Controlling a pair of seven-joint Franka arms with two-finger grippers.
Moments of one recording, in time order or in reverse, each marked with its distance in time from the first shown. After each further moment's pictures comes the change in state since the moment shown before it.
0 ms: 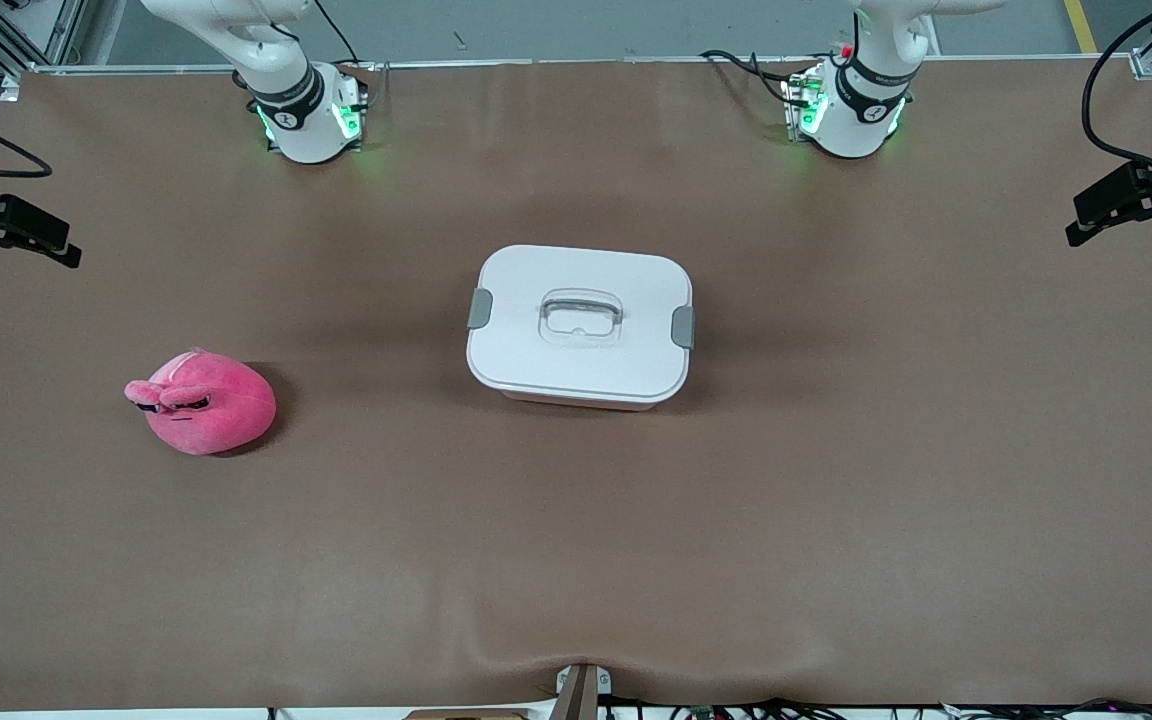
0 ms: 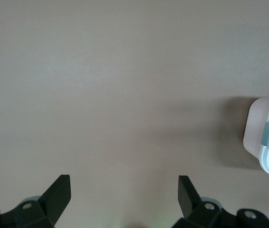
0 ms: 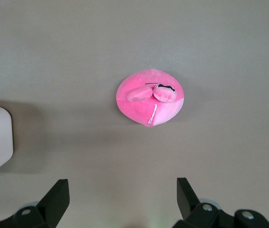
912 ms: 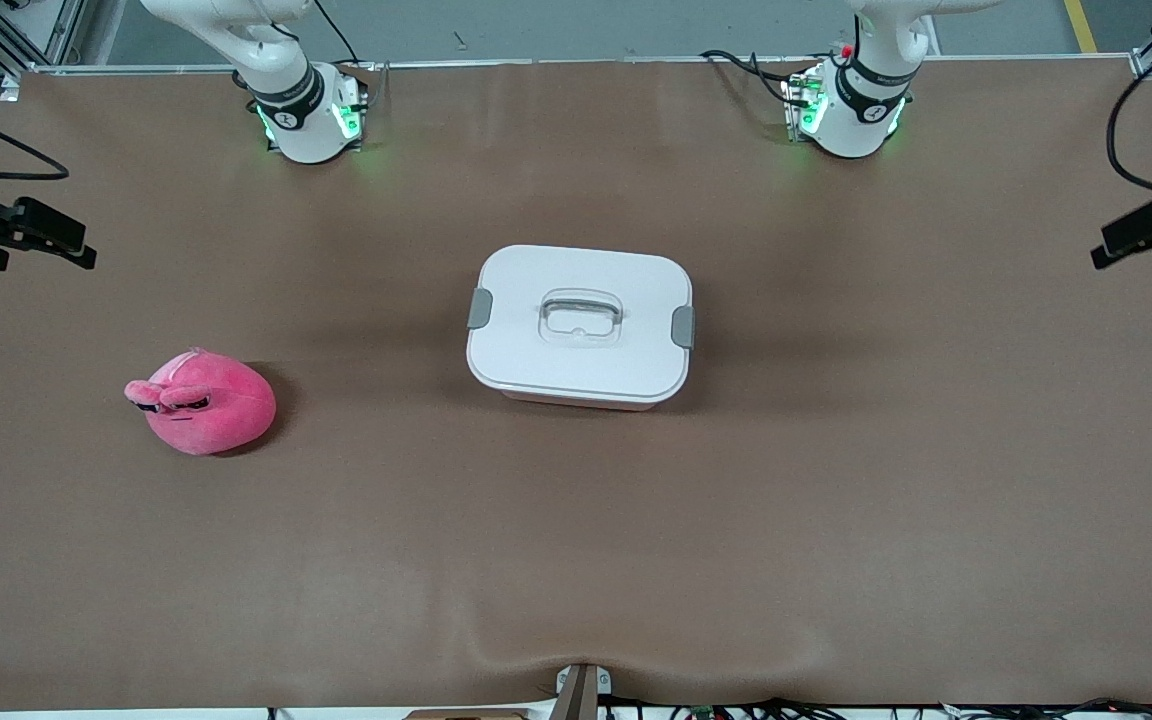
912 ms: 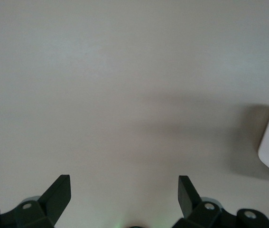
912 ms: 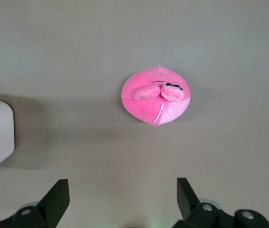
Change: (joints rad) left arm 0.097 0.102 0.015 0.028 0.001 0.005 -0.003; right arm 0.020 0.015 0.010 -0.008 0.000 0.001 0.000
